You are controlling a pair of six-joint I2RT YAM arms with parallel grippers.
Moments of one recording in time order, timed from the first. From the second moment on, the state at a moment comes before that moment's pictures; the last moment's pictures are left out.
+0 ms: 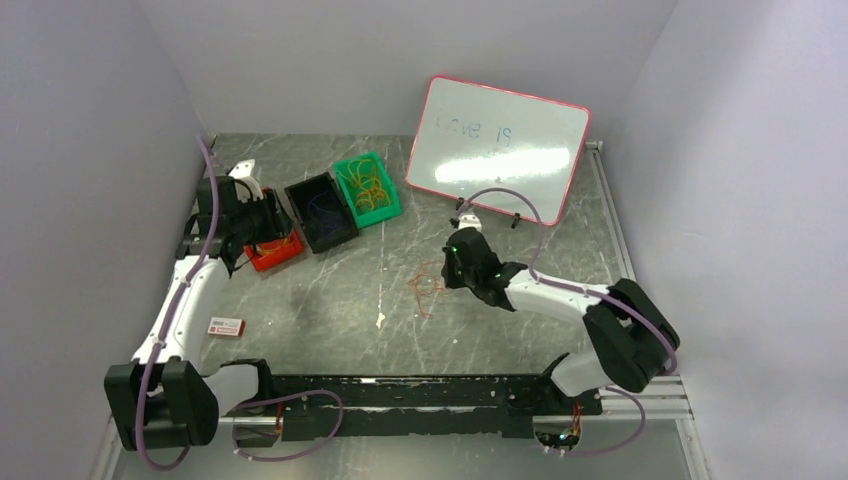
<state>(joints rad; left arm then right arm) 0.06 1.13 0.87 -0.38 0.24 -0.20 0.71 1.45 0.66 0.02 0.17 0.46</state>
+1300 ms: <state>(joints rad) -0.10 0.98 0.80 0.30 1.08 -0.43 0.71 1.21 1.24 -0.08 -0.30 0.08</state>
